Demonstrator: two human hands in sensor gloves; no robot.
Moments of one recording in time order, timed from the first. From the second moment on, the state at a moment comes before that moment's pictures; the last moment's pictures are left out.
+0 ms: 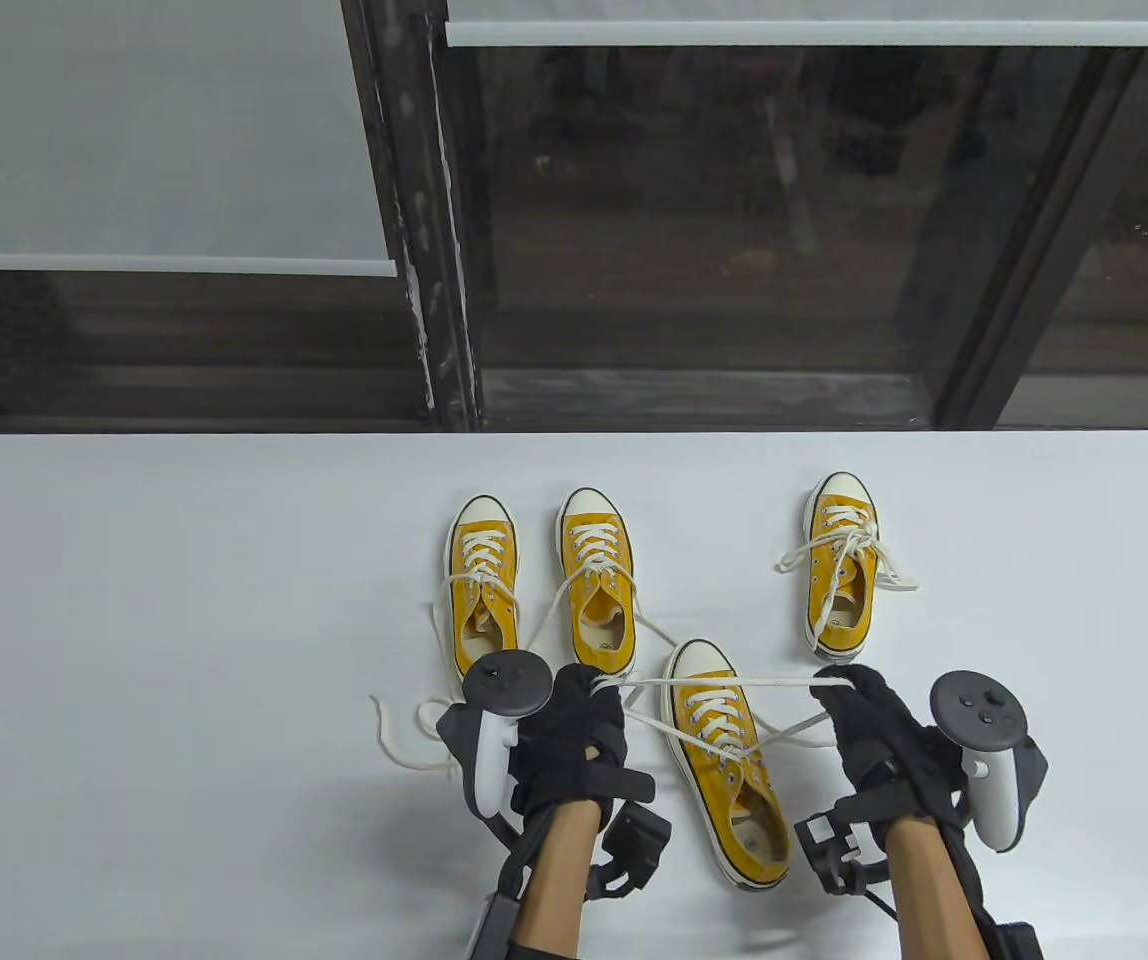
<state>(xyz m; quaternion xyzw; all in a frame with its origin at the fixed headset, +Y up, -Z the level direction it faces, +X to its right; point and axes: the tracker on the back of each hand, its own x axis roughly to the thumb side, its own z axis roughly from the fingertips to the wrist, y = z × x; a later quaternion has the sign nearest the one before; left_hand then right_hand) -0.077 -0.701 -0.323 -0.21 0.14 0.51 0.83 0.253 -0.708 -0.311 -0.17 0.09 0.80 0.56</state>
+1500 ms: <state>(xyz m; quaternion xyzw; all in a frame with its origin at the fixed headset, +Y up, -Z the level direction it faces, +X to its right) -0.142 -0.663 -0.309 -0.10 0.18 0.24 0.95 0.330 -0.664 -0.270 -0.30 0.04 0.89 0.35</state>
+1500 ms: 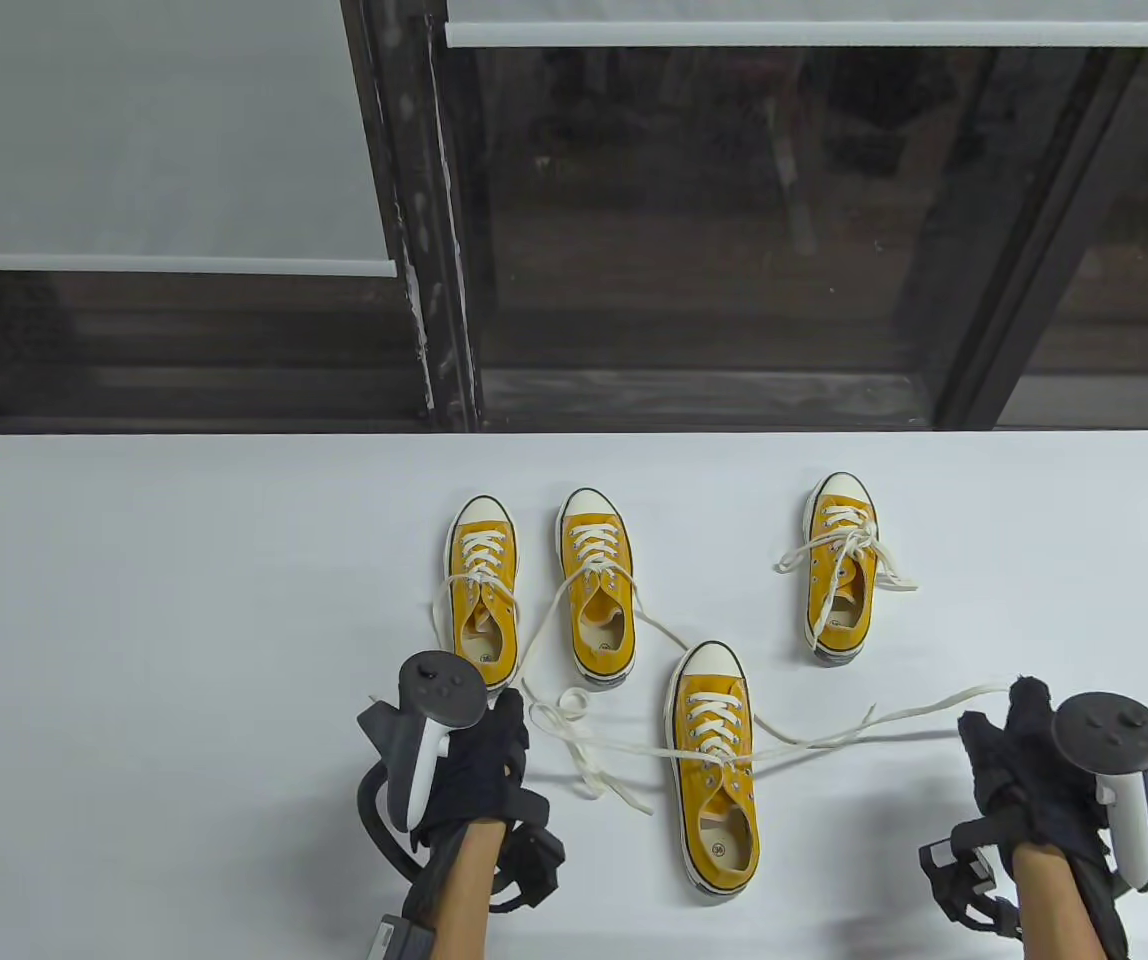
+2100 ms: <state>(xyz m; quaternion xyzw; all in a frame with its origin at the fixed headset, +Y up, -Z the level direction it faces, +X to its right) -0.135 -0.686 -0.303 -0.10 0.07 0.18 0.98 0.145 -0.727 -0.295 -0.10 0.26 0.96 0.02</state>
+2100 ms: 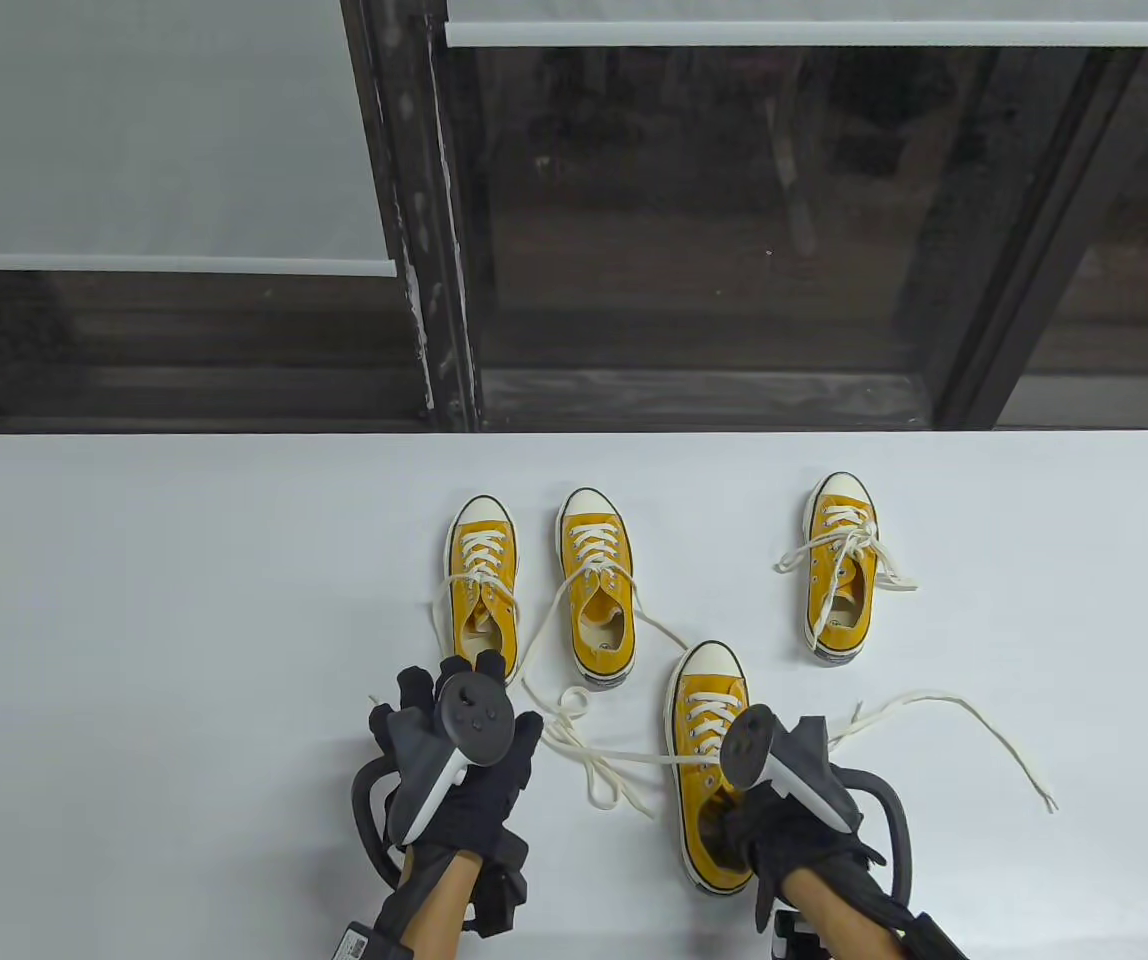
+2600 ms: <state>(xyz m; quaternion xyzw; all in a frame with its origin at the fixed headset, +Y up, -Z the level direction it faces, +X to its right) -0.123 -0.690 -0.304 -0.11 0.05 0.16 0.98 0.174 -0.651 -0.345 -0.15 0.07 0.98 0.08</state>
